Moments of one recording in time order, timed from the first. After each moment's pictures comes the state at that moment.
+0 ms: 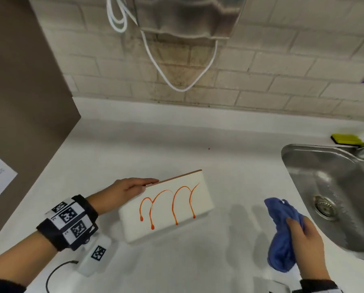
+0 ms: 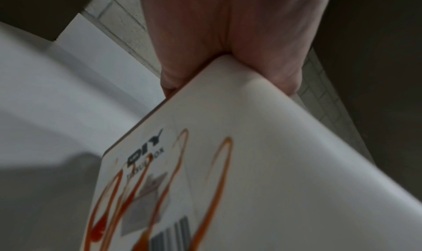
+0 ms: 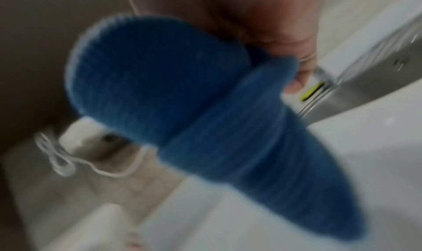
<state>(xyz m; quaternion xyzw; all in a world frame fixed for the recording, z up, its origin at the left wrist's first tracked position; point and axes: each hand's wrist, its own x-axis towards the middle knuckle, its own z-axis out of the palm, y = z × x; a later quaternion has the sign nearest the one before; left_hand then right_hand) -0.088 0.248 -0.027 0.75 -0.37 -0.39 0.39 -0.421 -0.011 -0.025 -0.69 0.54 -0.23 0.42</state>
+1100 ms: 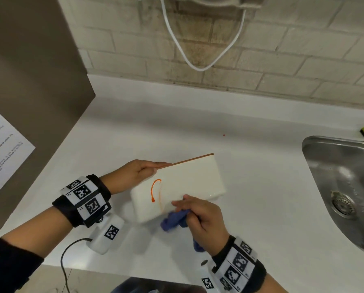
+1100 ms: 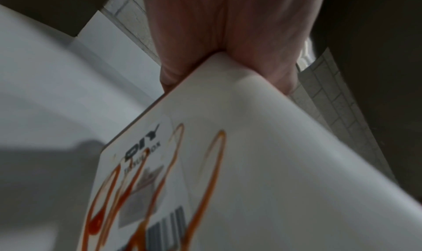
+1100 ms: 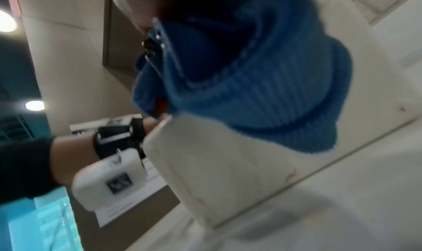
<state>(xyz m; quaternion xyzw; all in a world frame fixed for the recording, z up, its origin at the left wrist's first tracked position) -0.098 0.247 -0.021 0.72 -0.37 -0.38 0.44 -0.297 0.122 -0.049 -0.82 0.06 -0.22 0.53</state>
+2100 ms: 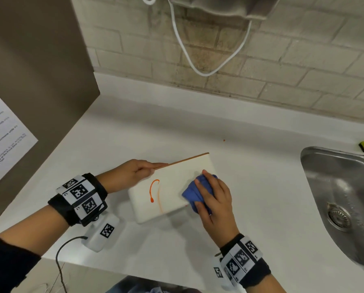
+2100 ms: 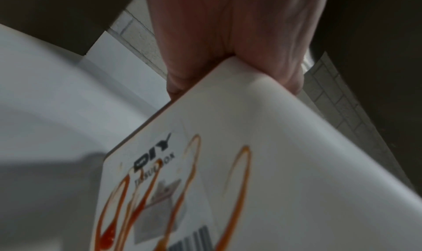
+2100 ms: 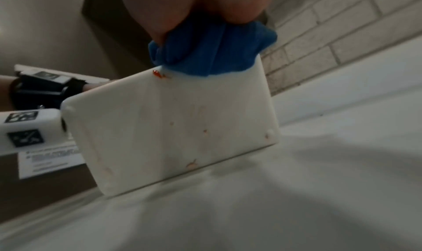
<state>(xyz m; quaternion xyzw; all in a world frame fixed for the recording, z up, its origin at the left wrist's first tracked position) -0.107 0.250 -0.011 0.74 -0.34 -0.37 0.45 -0.295 0.071 -0.076 -0.93 0.05 -0.27 0.26</state>
